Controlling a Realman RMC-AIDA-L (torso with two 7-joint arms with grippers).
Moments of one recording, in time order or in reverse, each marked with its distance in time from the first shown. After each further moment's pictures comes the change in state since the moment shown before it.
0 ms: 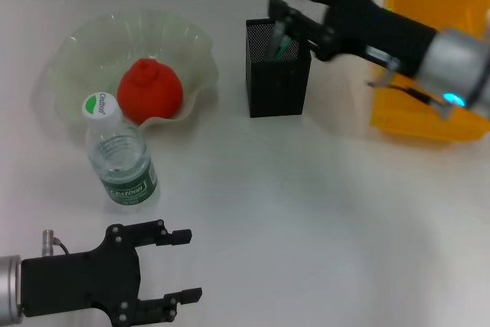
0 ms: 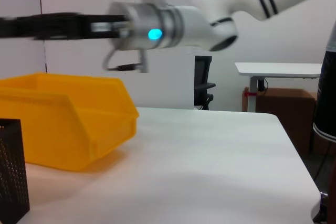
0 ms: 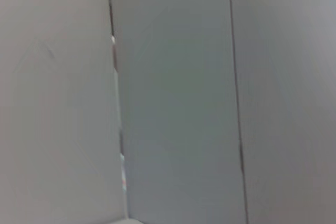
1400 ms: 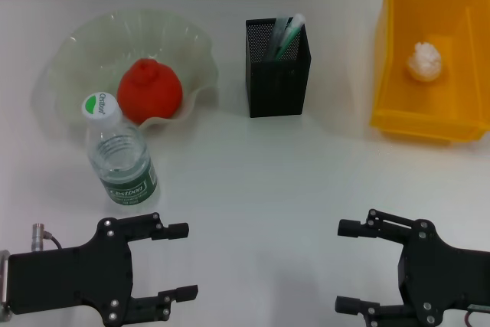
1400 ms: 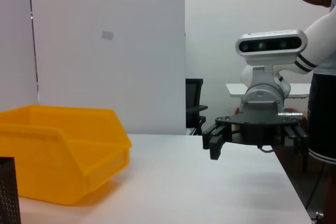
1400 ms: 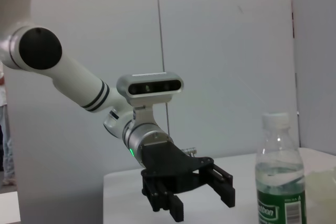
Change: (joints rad) left arm -0.004 0.003 -0.045 0.022 0.000 0.090 -0.001; right arm -0.238 -0.003 0.363 0.168 -0.644 -0.705 -0.235
